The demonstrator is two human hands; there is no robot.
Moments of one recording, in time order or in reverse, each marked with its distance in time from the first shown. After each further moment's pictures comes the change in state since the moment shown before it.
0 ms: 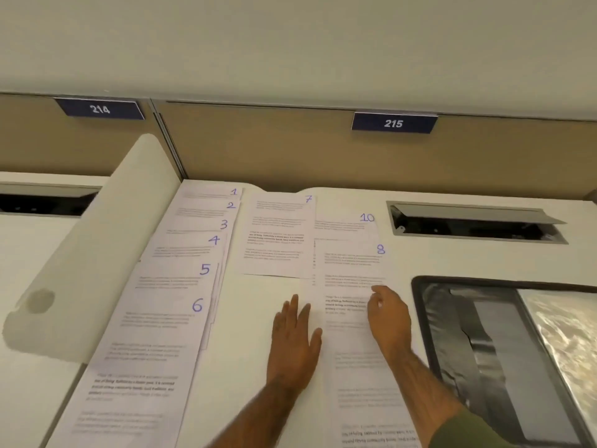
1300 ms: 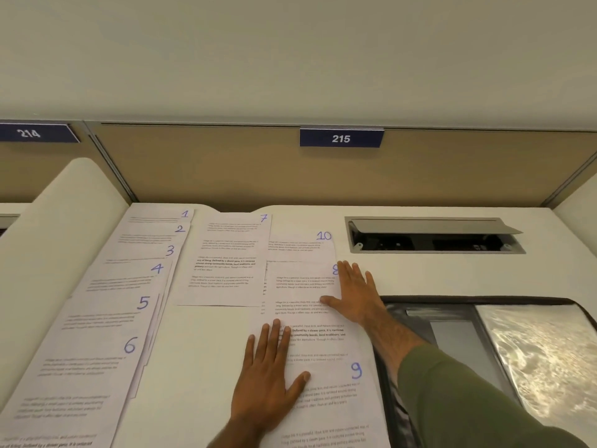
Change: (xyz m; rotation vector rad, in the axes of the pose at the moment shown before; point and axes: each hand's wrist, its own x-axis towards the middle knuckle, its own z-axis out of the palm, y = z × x) left_hand 0.023 0.029 0.057 0.343 -0.056 0.168; right_hand 0.143 0.032 -0.034 -0.604 -0.423 -0.371
